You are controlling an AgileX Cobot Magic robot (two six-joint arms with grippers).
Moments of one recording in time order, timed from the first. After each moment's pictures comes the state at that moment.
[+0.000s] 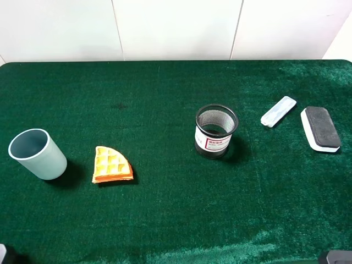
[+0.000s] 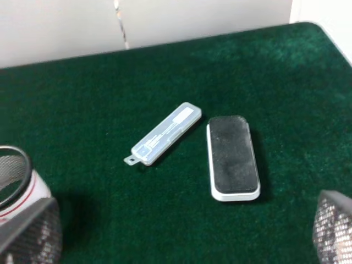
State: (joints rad) left arm 0.03 -0.01 -0.50 -0.06 1.07 0.12; right arm -0.04 0.08 -0.56 0.07 1.01 0.01
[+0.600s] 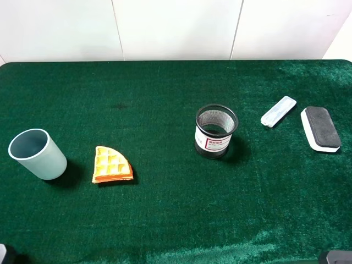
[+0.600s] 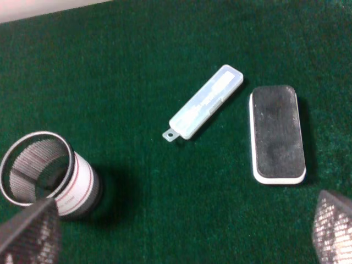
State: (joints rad) left arm 0.03 -0.01 -0.50 -0.06 1.07 0.12; right arm -0.04 0.59 -0.81 0.18 1.03 -0.01
